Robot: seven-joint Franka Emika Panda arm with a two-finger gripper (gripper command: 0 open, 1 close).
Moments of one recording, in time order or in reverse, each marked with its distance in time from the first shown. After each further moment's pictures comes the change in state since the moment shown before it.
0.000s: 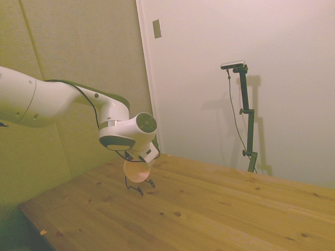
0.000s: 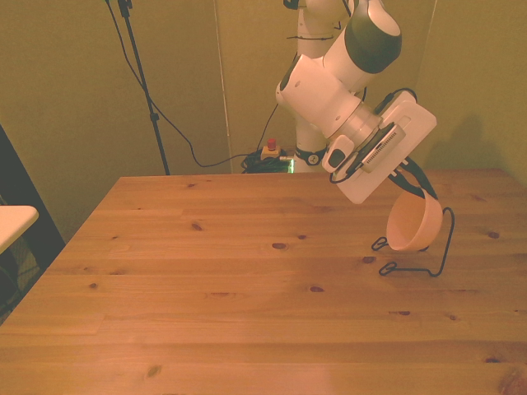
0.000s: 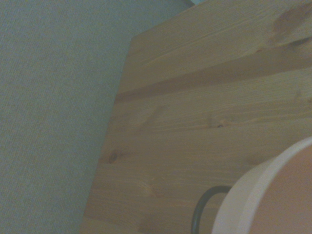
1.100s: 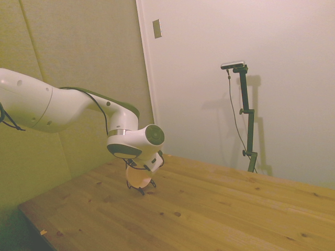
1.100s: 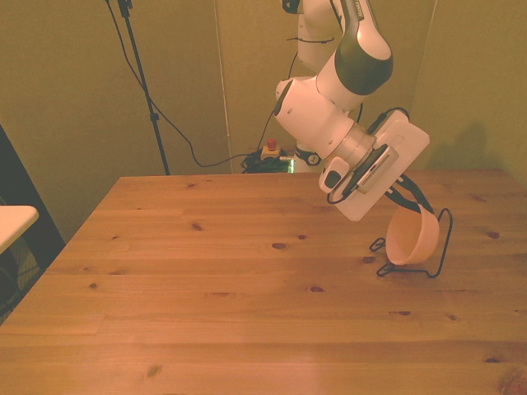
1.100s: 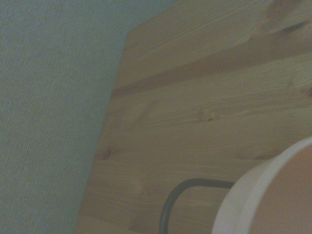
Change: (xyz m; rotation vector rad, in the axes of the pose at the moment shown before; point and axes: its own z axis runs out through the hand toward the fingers) arm 0.021 0.023 0.017 0.016 -0.044 0.021
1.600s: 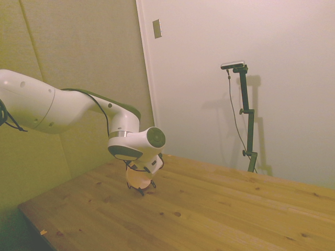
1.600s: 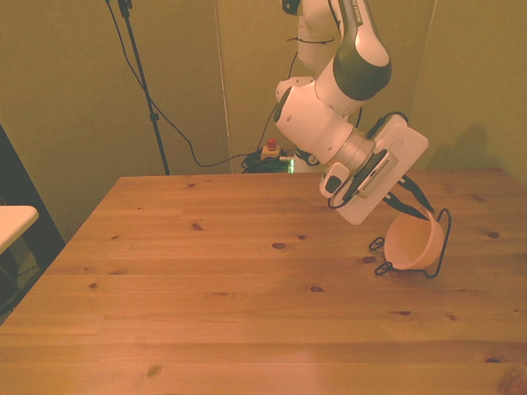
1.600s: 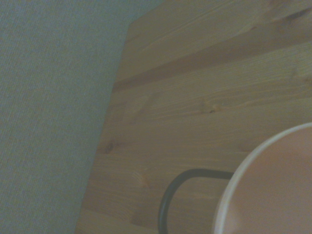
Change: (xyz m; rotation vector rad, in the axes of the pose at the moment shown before) arm 0.001 0.004 0.003 0.004 -0.020 -0.001
